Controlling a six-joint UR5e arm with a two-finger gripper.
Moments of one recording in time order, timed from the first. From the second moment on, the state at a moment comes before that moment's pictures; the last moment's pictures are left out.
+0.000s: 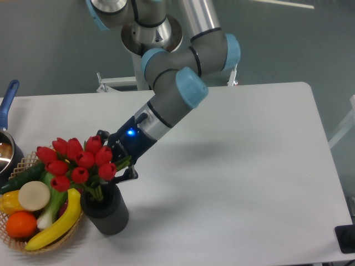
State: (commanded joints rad) arm 2.41 -1.84 -1.79 -0.72 0.53 1.07
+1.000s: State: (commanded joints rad) arm 2.46 -1.80 -1.75 -0.72 0.37 0.96
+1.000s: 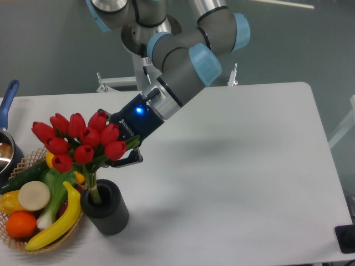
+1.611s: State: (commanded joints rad) arm 2.49 -1.79 -1.71 -0.72 0.33 0.88
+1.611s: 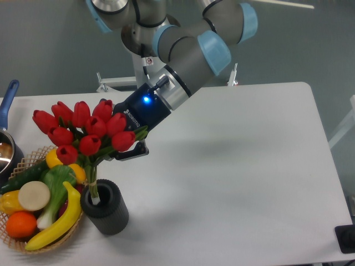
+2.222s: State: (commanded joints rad) arm 2.53 -1.76 -1.70 -0.72 0.28 0.80
